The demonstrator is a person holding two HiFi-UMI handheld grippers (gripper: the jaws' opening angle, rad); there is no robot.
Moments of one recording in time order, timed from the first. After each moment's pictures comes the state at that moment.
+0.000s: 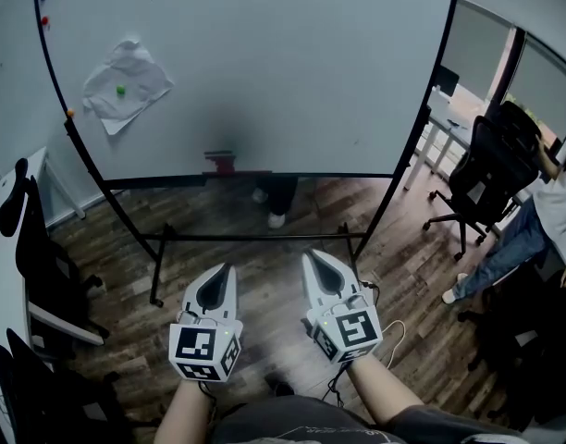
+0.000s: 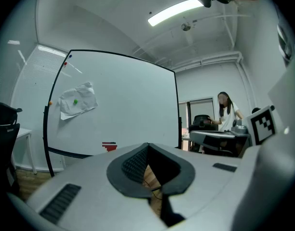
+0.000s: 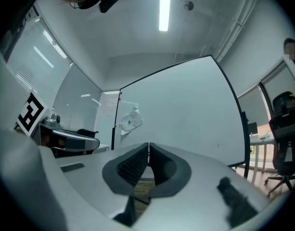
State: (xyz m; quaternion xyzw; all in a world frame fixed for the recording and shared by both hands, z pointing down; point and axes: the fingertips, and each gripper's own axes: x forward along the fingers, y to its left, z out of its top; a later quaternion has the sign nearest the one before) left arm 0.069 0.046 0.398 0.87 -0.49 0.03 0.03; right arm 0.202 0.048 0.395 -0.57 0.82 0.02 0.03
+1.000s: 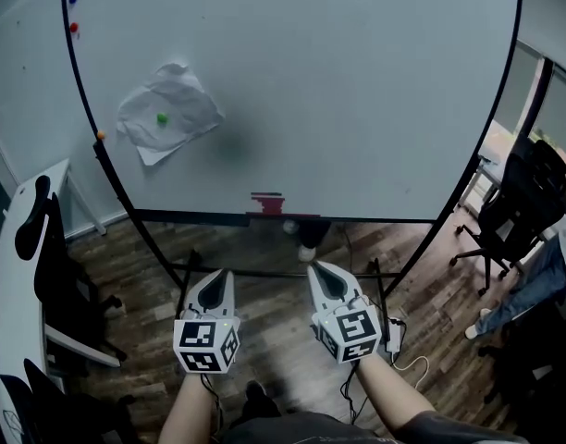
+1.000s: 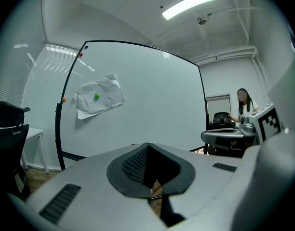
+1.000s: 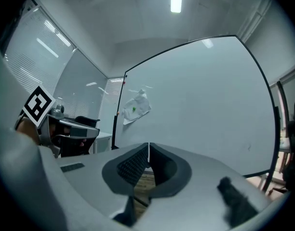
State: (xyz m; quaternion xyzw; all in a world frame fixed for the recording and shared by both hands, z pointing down) left arm -0.051 -0.098 0.405 0.84 -0.54 0.04 0.05; right arm 0.110 -0.097 0.405 -0.54 0.84 0.03 -0.04
